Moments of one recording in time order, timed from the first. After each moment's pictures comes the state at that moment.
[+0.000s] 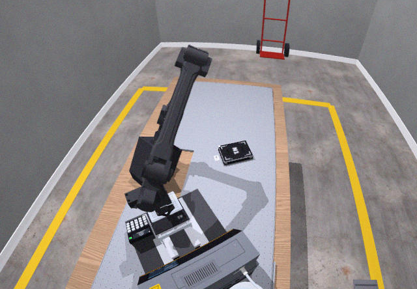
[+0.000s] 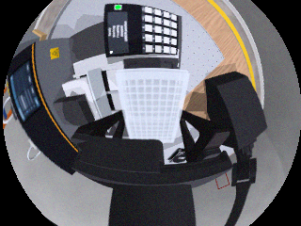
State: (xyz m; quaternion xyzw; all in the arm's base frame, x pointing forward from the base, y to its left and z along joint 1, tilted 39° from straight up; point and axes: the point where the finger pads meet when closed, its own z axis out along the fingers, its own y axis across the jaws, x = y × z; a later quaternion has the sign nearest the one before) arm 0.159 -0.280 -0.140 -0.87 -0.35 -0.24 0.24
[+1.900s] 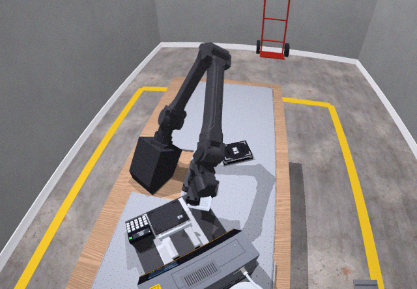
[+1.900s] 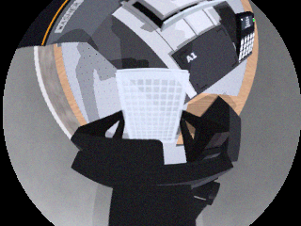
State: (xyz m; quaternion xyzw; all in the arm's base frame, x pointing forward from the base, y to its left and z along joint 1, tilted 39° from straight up) arm 0.276 -0.209 -0.059 -0.65 -0.68 -0.32 0.12
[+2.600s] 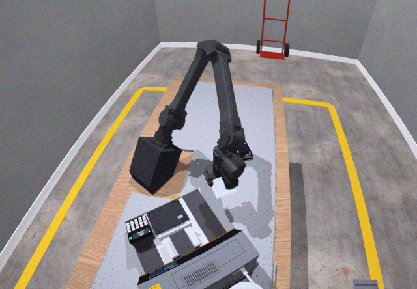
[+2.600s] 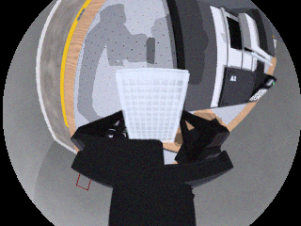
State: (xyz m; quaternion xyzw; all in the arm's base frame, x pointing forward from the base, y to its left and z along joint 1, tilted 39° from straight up) arm 0.329 -0.146 -0.003 -0.43 -0.84 -0.34 0.03
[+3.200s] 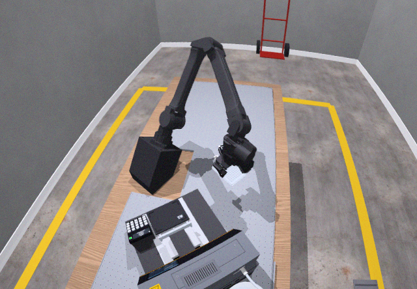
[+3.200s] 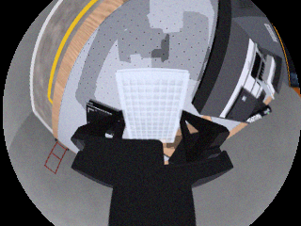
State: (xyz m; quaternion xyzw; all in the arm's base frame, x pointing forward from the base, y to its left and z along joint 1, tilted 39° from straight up) arm 0.345 -0.087 0.036 -0.28 -0.90 -0.34 -0.03
